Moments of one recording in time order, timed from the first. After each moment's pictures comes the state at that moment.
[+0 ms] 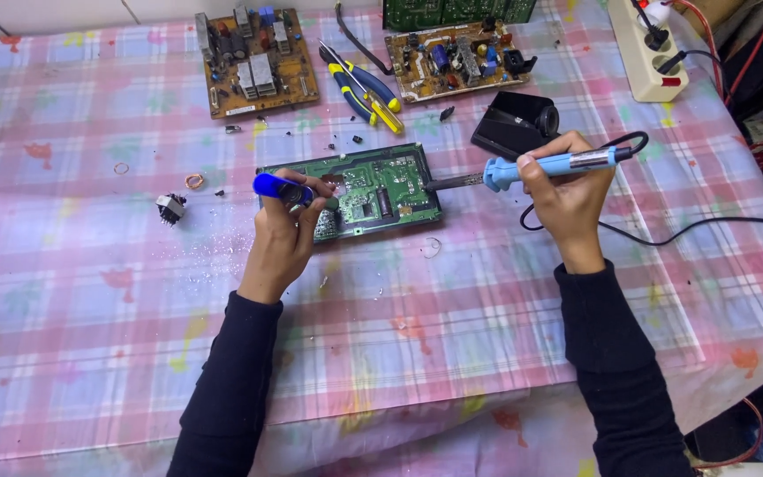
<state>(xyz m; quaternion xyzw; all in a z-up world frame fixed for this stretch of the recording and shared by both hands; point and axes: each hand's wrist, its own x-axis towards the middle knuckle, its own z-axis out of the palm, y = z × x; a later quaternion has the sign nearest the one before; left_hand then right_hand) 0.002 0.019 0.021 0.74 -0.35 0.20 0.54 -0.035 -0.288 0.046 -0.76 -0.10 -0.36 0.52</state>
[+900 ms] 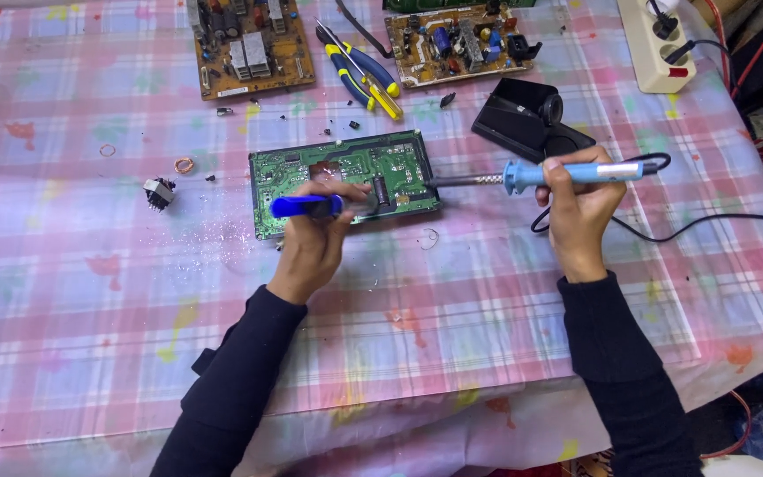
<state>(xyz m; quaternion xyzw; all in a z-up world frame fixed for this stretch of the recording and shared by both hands) -0.007 -0.015 0.004 0.67 -0.41 0.24 0.56 -0.043 -0.293 0.014 -0.68 0.02 -0.40 0.61</state>
